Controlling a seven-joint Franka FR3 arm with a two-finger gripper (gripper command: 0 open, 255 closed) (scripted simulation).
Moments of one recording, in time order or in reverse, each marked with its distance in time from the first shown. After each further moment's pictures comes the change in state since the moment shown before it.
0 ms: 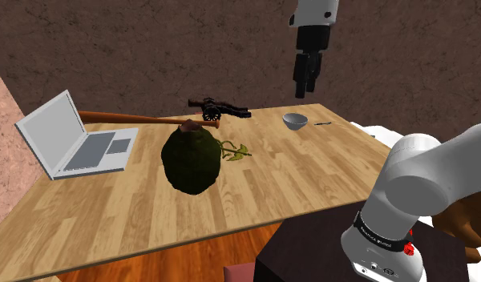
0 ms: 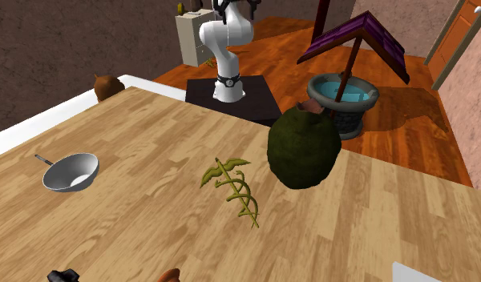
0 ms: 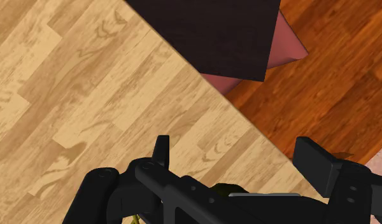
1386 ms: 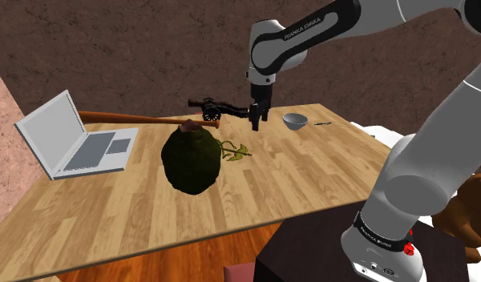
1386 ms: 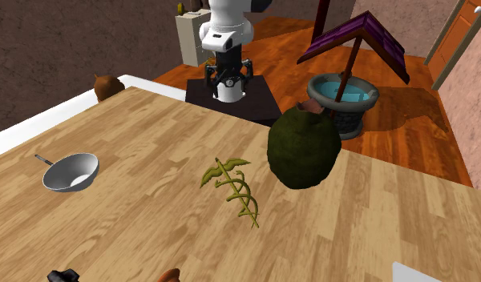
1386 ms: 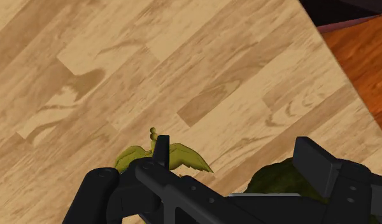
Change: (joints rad) arm -0.009 0.523 -0.055 -0.034 -0.090 0.609 -0.171
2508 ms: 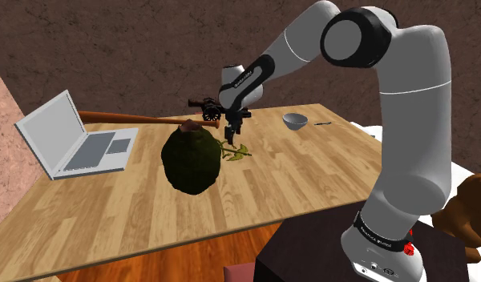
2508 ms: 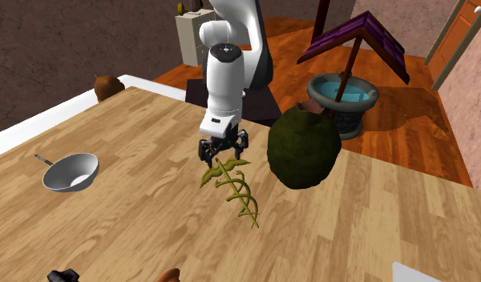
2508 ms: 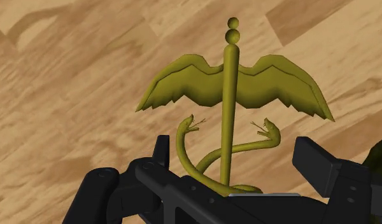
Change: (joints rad) arm -0.022 0.633 -0.014 0.393 -0.021 0.301 -0.107
